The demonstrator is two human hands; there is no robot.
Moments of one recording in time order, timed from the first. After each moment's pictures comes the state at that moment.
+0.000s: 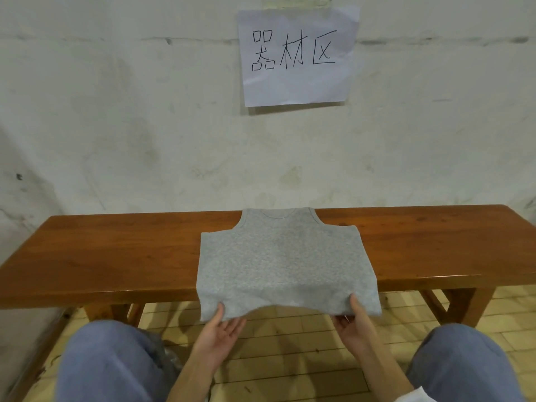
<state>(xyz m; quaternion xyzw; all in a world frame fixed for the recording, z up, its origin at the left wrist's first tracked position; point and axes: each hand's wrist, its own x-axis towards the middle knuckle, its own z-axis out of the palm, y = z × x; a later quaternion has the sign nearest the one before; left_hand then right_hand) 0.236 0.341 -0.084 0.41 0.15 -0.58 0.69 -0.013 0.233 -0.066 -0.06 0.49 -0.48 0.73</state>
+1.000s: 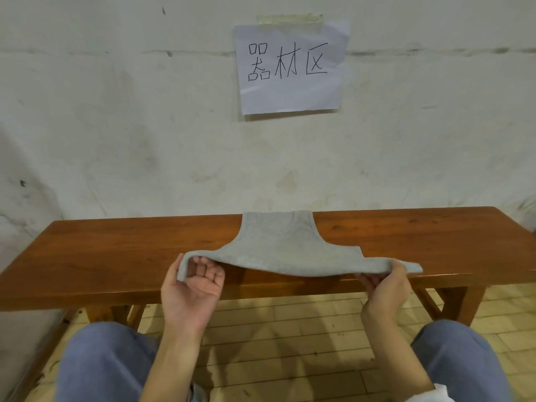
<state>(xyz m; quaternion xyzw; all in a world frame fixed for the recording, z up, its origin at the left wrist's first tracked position) 0.239 0.346 0.047 0.16 0.06 -0.55 0.82 -0.010 0.235 0.049 -0.17 0.53 -0.65 0.51</state>
